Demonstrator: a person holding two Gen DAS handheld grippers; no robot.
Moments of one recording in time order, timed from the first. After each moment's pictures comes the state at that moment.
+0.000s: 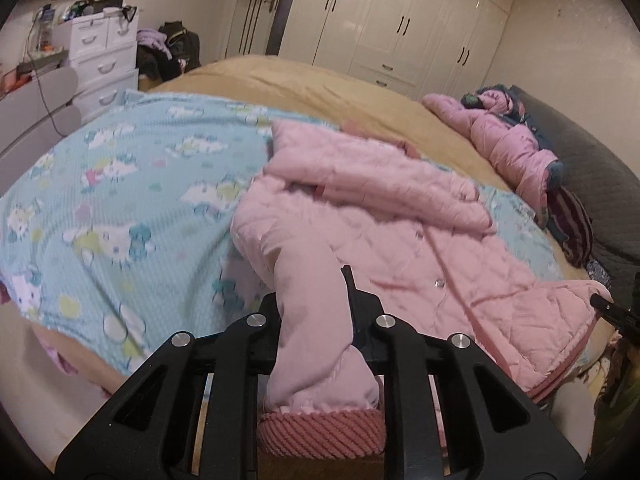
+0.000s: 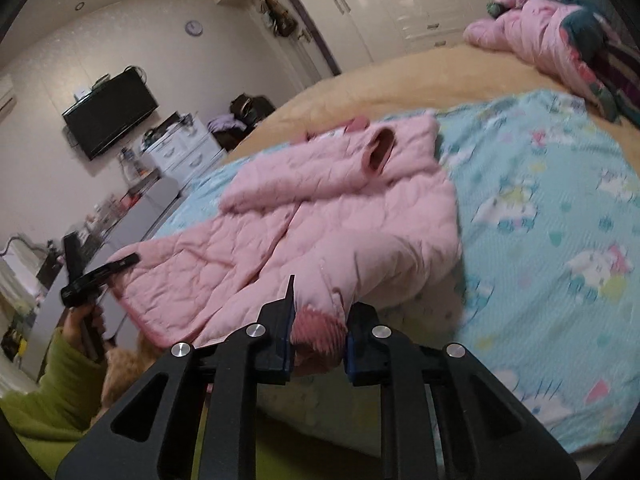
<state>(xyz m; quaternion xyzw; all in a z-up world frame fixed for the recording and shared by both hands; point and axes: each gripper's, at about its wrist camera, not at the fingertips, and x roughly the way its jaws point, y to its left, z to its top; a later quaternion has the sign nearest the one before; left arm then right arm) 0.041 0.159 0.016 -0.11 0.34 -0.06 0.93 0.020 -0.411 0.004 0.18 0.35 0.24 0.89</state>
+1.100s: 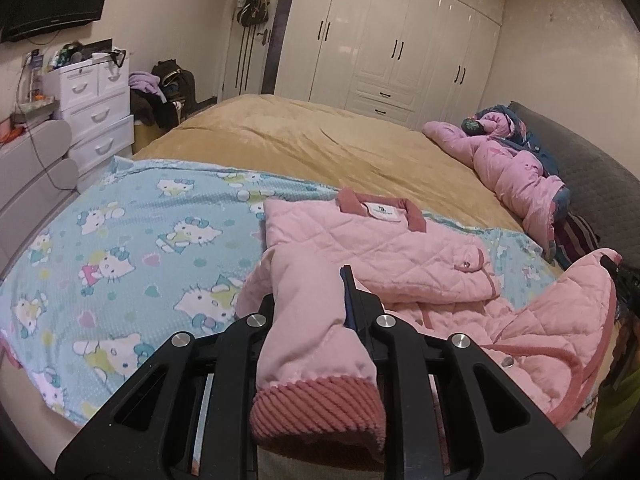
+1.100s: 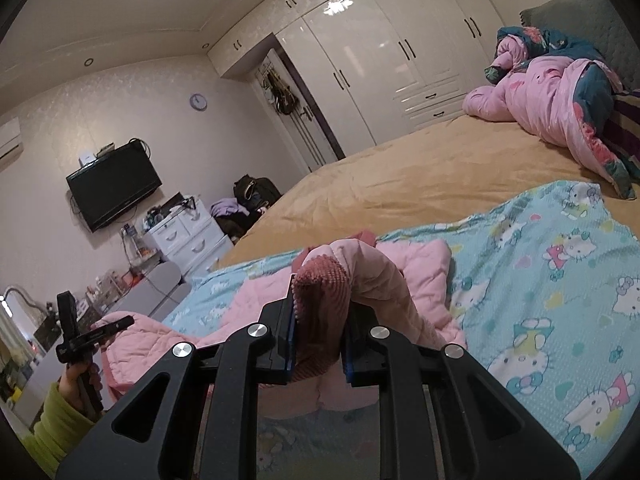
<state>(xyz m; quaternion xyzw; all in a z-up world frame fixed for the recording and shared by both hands) 0.123 0.154 0.094 -0.09 0.30 -0.05 0.95 0.126 -0.422 0.083 0.21 0.22 0.23 0.92</state>
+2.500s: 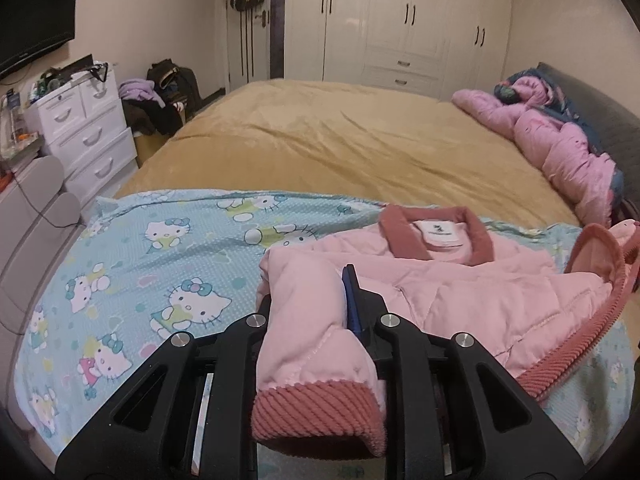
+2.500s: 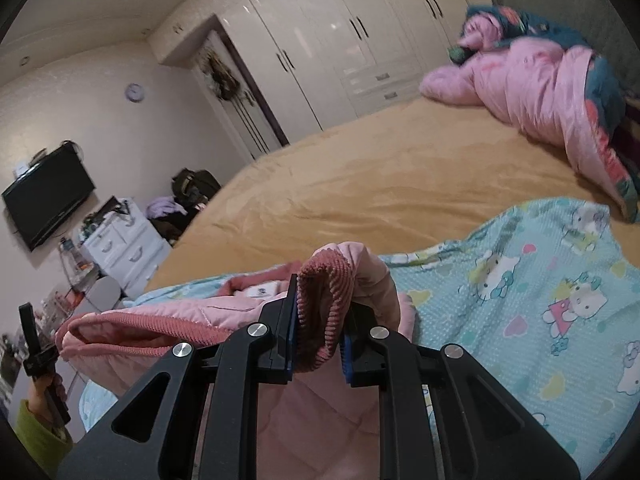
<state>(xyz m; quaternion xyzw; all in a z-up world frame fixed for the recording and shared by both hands) 0.313 0.153 0.081 -0.01 0.36 -0.01 0.93 0.343 -0.419 0.054 0.21 0.30 0.14 0.92</state>
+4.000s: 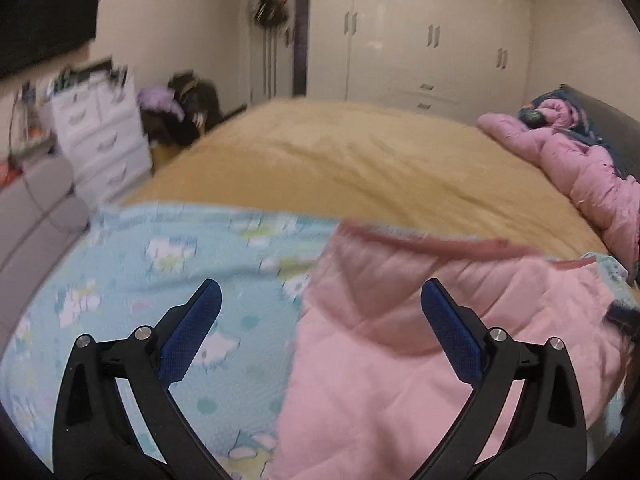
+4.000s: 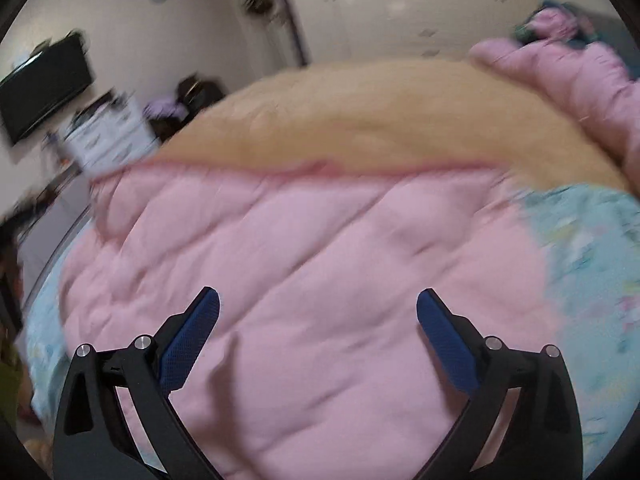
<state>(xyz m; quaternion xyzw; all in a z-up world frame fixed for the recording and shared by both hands) 0.359 0.174 0.037 -0.03 0.32 0.03 0.94 0.374 -0.312 -0.022 0.08 0.36 0.14 0.92</state>
